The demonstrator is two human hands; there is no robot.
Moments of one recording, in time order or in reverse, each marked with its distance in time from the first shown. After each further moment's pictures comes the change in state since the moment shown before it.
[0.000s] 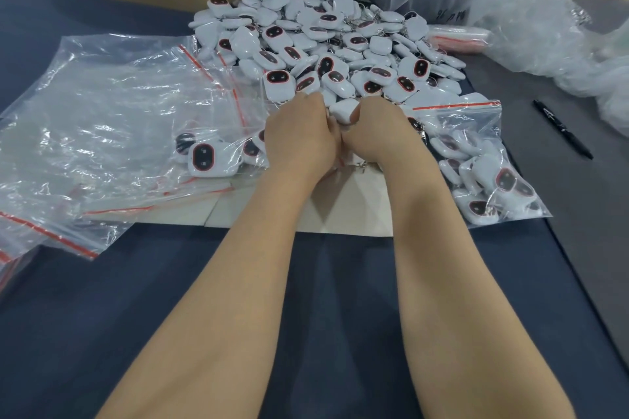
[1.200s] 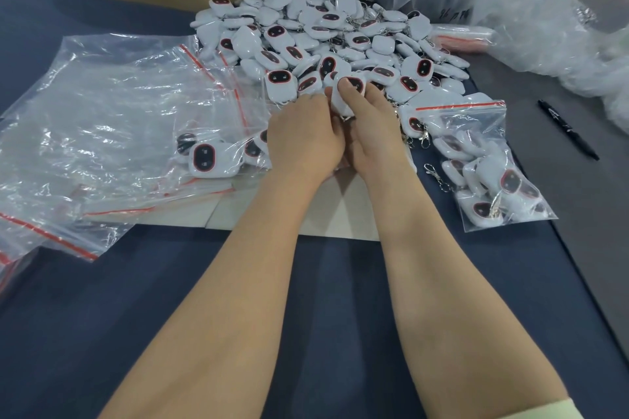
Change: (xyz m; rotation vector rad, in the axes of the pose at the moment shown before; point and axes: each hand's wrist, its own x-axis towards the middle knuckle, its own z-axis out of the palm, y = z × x) left_hand 0.002 0.001 0.004 0.033 0.019 0.038; right_hand 0.015 -0.008 0.035 1.565 0.046 0.044
